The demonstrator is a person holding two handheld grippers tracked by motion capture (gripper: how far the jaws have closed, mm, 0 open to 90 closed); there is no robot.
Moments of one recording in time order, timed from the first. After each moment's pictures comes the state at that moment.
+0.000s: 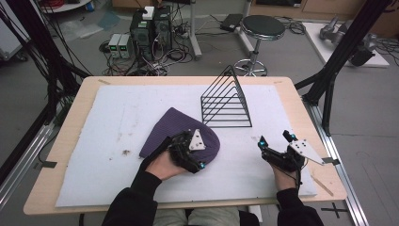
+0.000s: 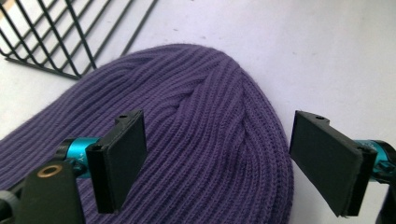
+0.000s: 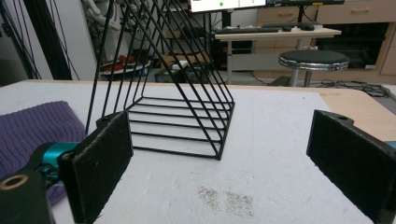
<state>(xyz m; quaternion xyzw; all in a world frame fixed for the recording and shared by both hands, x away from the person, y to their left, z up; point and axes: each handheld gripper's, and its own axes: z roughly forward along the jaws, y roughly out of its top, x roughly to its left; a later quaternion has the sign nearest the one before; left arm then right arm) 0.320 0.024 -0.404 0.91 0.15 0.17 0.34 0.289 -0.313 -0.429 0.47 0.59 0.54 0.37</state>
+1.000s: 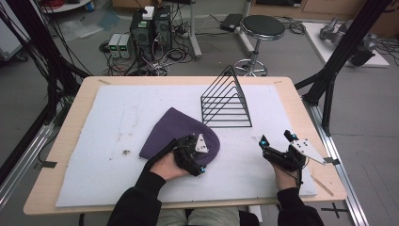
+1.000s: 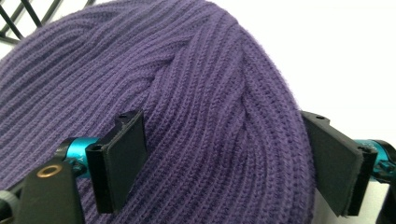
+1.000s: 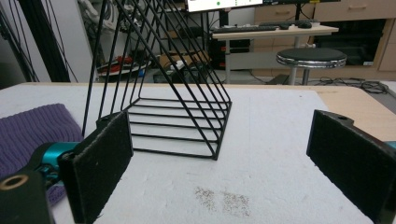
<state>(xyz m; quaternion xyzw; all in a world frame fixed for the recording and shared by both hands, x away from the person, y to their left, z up) 0.332 0.016 -0.430 0.93 0.16 0.14 0.30 0.290 -0.316 -0.429 0.47 0.59 0.55 0.37</state>
